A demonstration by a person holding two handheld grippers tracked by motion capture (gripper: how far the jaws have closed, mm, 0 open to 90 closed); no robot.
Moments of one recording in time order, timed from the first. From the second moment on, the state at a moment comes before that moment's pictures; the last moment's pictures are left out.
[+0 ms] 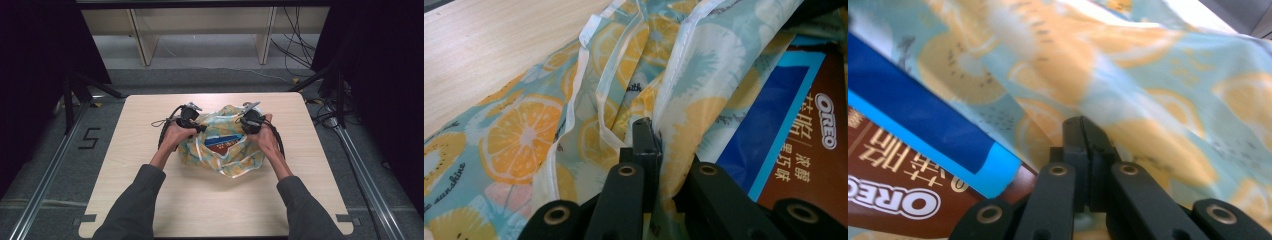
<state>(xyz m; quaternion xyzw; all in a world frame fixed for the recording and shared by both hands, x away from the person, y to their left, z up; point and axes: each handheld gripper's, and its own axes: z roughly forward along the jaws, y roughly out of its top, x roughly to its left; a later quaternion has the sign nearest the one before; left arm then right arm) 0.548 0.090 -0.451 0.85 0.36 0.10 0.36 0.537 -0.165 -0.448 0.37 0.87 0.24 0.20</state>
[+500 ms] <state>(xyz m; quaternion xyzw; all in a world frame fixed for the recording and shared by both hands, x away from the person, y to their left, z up) 0.556 0.090 -0.461 0.84 0.39 0.10 0.36 0.469 -0.135 -0.442 0.29 0.89 0.32 0.13</state>
